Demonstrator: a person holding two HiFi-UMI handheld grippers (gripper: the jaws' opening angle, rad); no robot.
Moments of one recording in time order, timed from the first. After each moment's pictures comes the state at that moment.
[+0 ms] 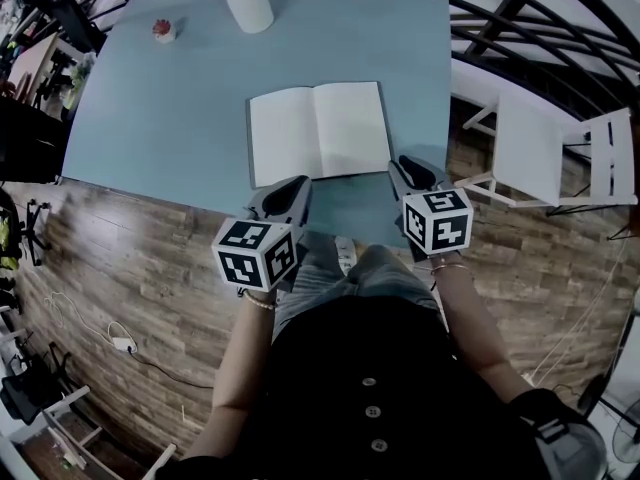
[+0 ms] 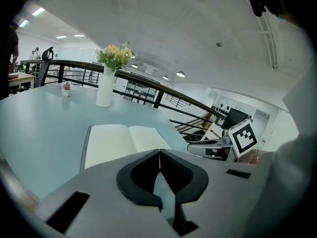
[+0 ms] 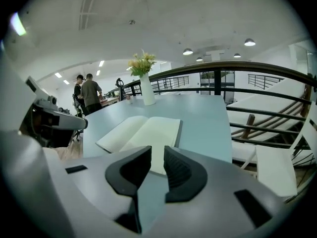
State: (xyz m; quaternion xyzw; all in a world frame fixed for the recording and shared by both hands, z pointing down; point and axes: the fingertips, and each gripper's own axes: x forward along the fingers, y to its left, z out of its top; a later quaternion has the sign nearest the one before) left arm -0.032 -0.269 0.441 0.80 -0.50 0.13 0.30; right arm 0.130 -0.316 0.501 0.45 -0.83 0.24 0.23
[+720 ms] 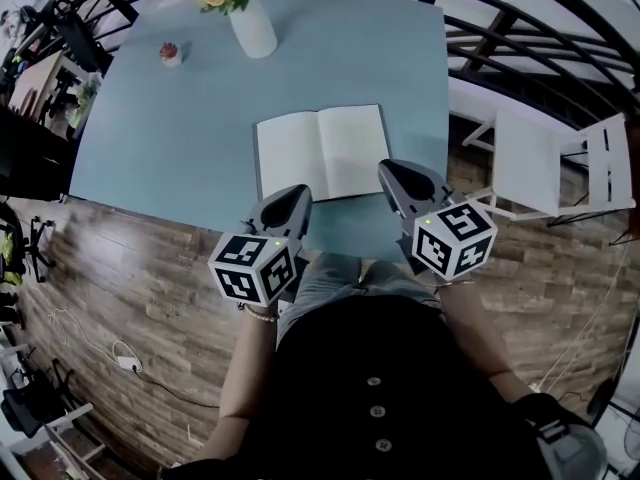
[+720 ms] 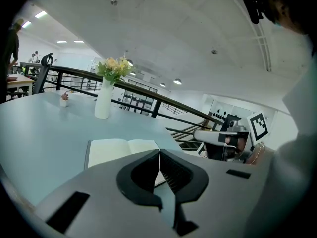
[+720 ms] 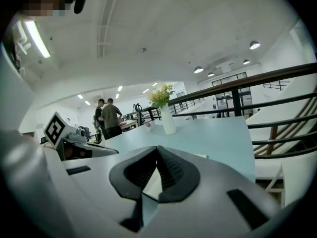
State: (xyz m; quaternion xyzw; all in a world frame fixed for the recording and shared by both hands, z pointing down) left arm -0.042 -0.280 0.402 0.82 -0.50 0.10 0.27; right arm 0.084 -0.316 0.387 0.37 -0.90 0.20 0.09
